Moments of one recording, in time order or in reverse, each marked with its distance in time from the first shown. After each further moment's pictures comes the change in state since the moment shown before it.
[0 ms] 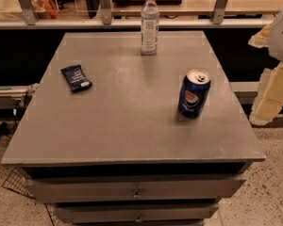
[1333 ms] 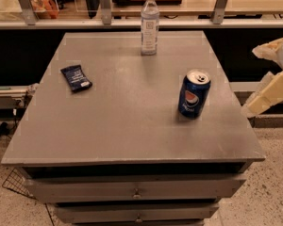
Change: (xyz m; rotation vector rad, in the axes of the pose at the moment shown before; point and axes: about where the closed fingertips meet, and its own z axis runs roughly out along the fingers) arm 0.020 -0.036 0.044 -0.006 -0.358 0.177
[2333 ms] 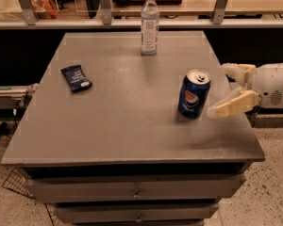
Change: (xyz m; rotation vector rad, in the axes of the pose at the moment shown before) arm -0.030 0.006 0.069 -0.111 -0.579 0.147
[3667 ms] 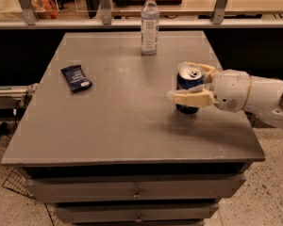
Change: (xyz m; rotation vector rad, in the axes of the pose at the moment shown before) arm -0.034 0.019 0.074 -0.043 -0.314 -0.131
